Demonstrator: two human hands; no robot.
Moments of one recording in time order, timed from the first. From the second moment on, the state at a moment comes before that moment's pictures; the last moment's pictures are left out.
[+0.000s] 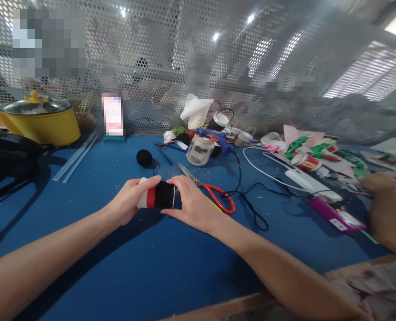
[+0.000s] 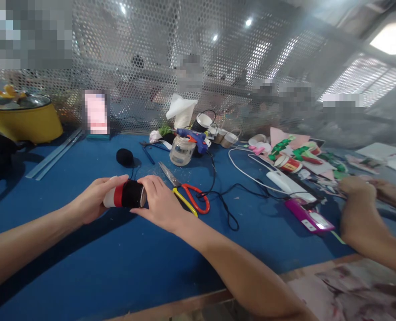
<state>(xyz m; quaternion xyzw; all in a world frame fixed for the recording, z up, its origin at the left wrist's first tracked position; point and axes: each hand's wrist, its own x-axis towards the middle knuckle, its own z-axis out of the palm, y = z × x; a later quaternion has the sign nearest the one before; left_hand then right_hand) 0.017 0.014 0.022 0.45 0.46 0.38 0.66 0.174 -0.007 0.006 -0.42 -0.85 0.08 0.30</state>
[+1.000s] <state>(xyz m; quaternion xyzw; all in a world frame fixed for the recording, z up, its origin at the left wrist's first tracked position) 0.012 0.016 0.012 0.67 0.50 0.32 0.45 0.291 0.084 0.065 -0.67 -0.50 0.37 0.41</state>
